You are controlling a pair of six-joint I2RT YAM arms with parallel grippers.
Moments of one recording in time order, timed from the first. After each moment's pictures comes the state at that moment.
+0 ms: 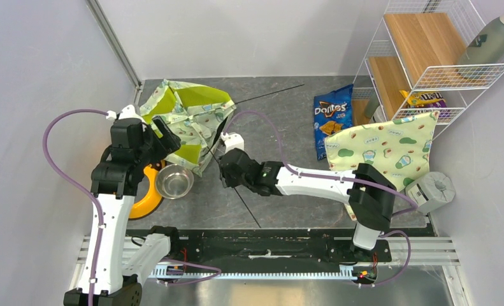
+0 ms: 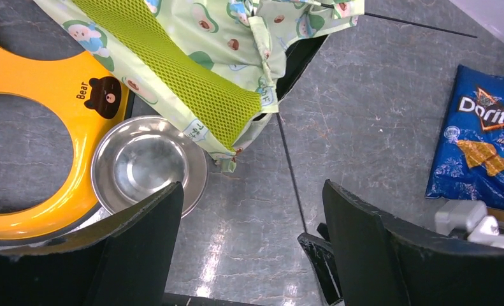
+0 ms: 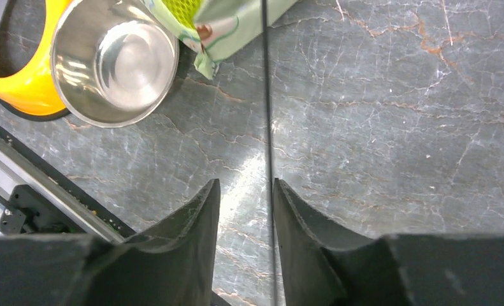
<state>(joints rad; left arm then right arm) -0.07 0.86 1.21 -0.95 -0.09 -0.53 1.17 1.76 1.27 -0.18 0.36 0.59</state>
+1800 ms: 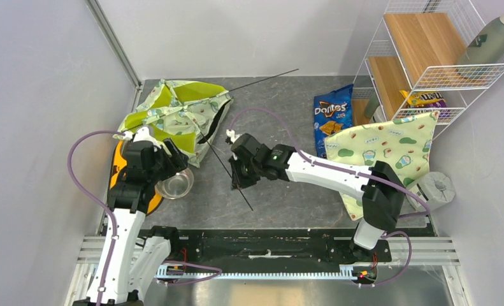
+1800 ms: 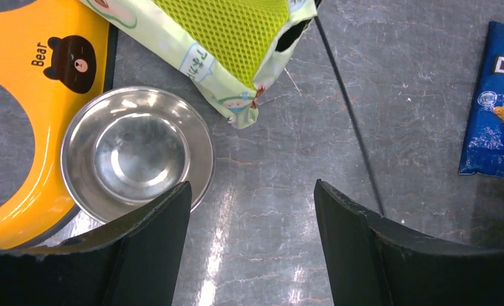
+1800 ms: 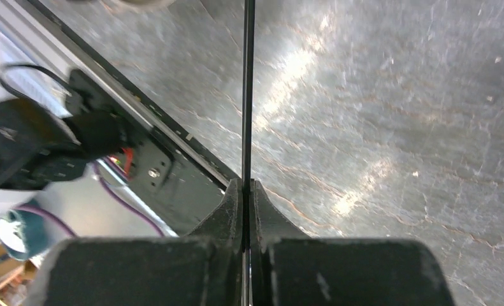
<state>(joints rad) -0.07 0.71 0.86 -0.78 -0.02 -0.51 1.06 1.71 1.35 -0.54 -0.09 0.61</state>
